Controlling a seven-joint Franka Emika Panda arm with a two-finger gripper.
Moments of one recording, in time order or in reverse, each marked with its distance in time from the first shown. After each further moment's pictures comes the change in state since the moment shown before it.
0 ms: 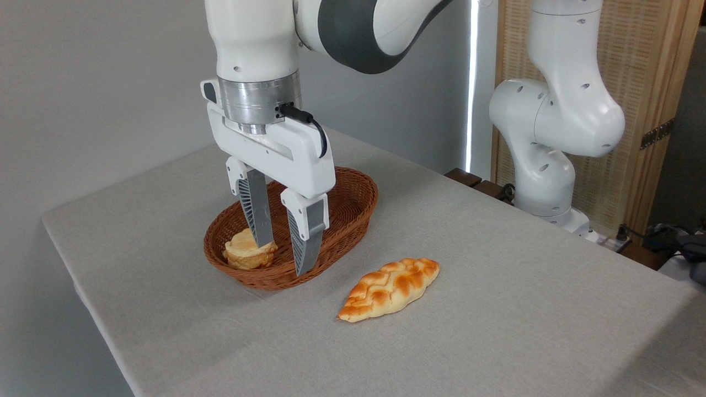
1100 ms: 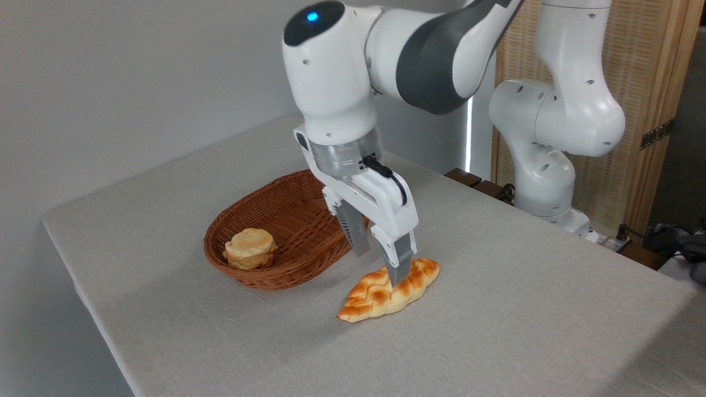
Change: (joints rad) arm 0.016 -0.158 0.061 -0.342 0.008 -0.056 0.243
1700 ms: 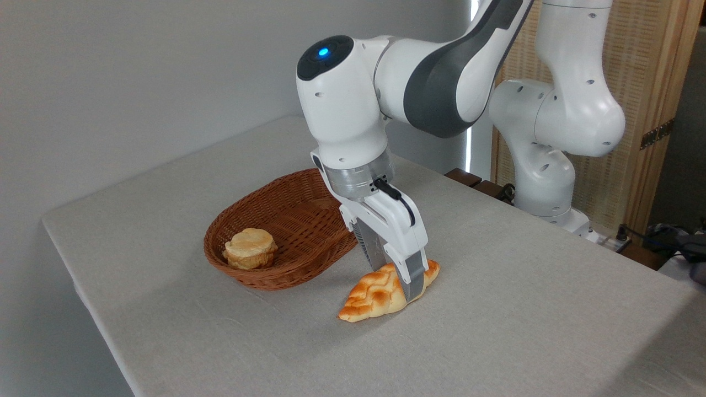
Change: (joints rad) arm -0.005 -0.006 -0.002 -0.103 0.047 0.081 0.018
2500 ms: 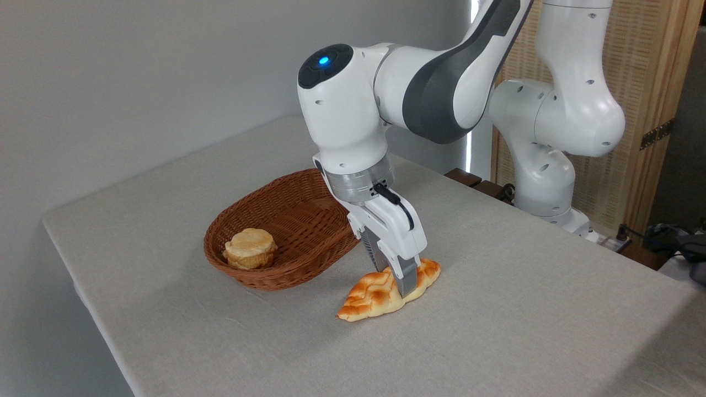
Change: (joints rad) arm -0.005 0.000 -0.006 -0.022 0.002 0.012 0.003
